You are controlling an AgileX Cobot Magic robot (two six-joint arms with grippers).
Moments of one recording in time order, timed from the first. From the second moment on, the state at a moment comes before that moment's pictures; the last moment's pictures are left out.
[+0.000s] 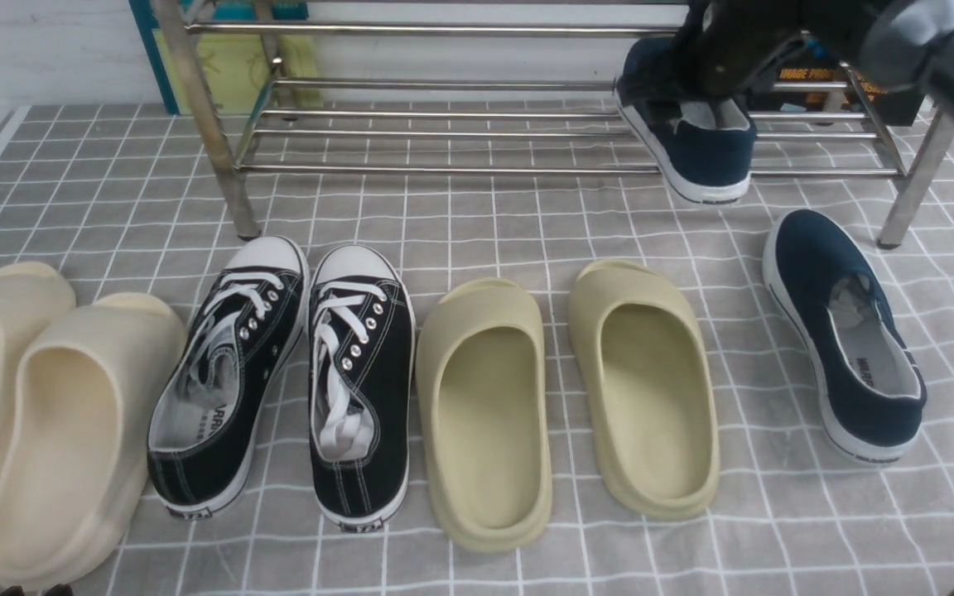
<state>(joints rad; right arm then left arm) 0.32 2.24 -2.29 -0.11 0.96 0.08 -0.06 -0.01 0.03 -0.07 0.40 -0.06</state>
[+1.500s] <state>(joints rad) 0.29 1.66 -0.93 -0.23 0.42 0.30 -0.06 -0.01 0.03 -0.07 0.40 -0.06</state>
